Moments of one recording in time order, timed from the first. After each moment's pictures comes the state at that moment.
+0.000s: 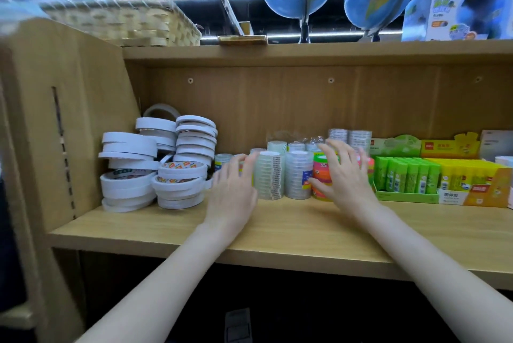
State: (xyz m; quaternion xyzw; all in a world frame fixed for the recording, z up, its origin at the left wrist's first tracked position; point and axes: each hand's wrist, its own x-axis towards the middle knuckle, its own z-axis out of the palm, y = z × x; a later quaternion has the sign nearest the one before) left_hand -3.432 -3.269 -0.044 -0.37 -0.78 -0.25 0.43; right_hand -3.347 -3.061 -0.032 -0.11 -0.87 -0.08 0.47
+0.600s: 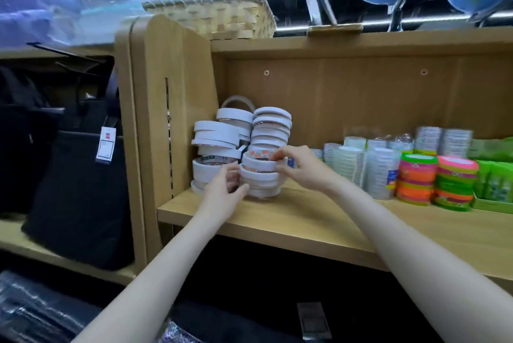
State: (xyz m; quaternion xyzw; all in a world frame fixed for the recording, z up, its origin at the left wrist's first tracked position) left_hand -3.484 -3.419 -0.052 -0.25 -0.76 -0.59 0.10; right_hand -3.455 -3.237 -0.002 0.14 -0.93 0.22 0.26
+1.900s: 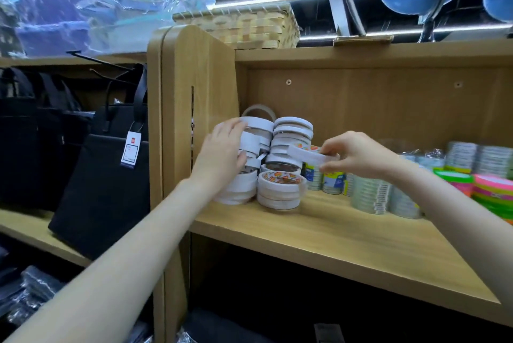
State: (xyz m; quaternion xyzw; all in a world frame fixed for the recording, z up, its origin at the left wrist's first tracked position) left_hand -3.516 -3.447 0.012 -0.29 -0.84 -0.17 0.42; right_hand -3.417 -3.218 0.056 0.10 -0.96 0.08 0.23
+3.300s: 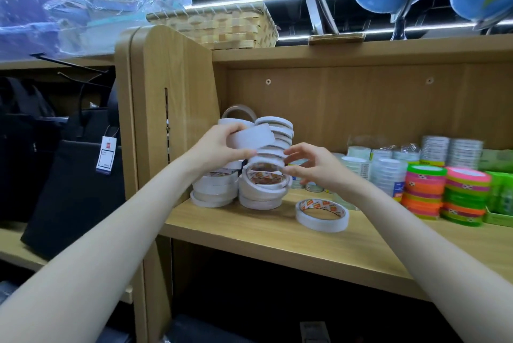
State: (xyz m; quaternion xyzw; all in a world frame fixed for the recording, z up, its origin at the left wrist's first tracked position) left_hand -3.496 -3.432 0.044 -0.39 -0.81 -0.42 0.15; right_hand -3.441 -3.217 0.015 0.11 -0.88 0.41 0.21
